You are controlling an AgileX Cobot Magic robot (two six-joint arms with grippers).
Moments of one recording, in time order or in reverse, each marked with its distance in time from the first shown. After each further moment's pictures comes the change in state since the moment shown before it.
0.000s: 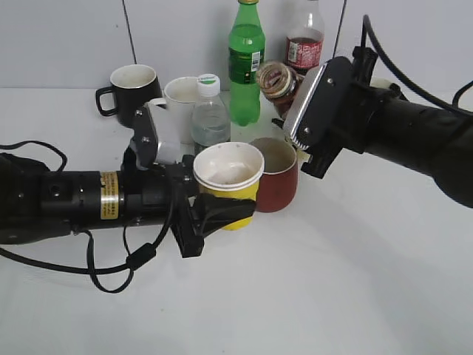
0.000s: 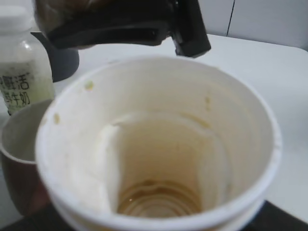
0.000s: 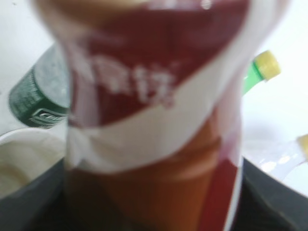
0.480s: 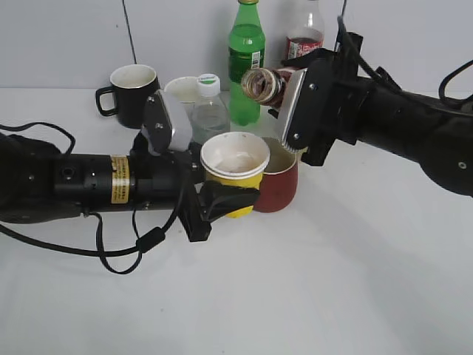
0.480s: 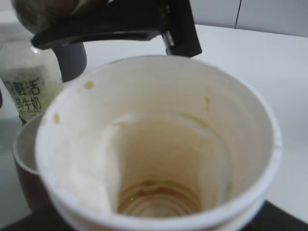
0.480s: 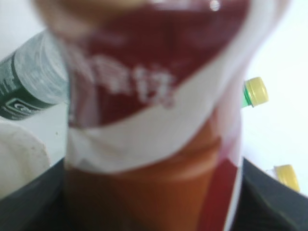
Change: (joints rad) left arm -0.002 0.000 -0.074 0.044 0.091 -0.043; right arm 0.000 0.037 -0.059 -0.004 0.001 -0.195
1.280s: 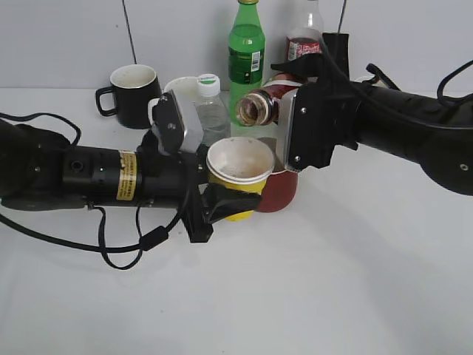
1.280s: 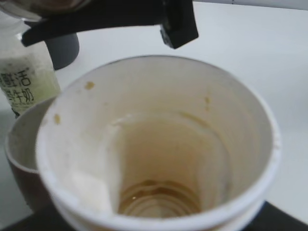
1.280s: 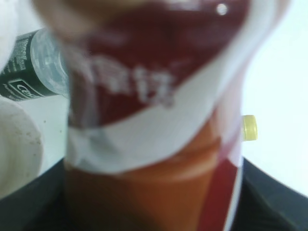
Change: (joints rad) left arm -0.006 0.000 -0.047 0.096 0.081 -0.055; right arm 0.000 0.000 -0.002 -0.075 -0.002 -0.167
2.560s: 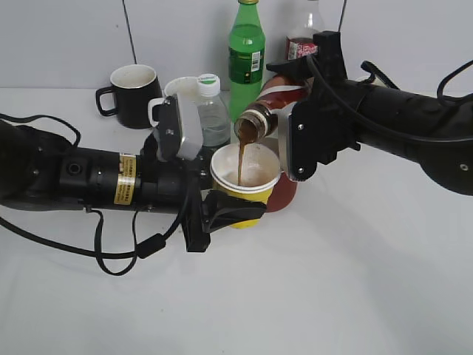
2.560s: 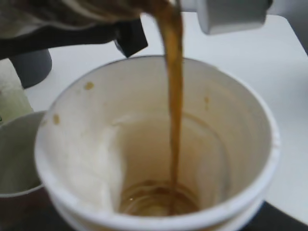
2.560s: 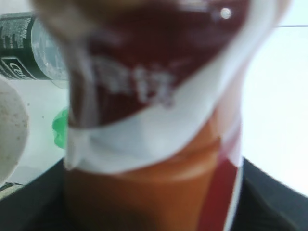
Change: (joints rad) left arm 0.000 0.000 0.001 0.078 -0.069 -0.002; right arm 0.000 0.000 0.000 -0.002 -0.013 -0.190
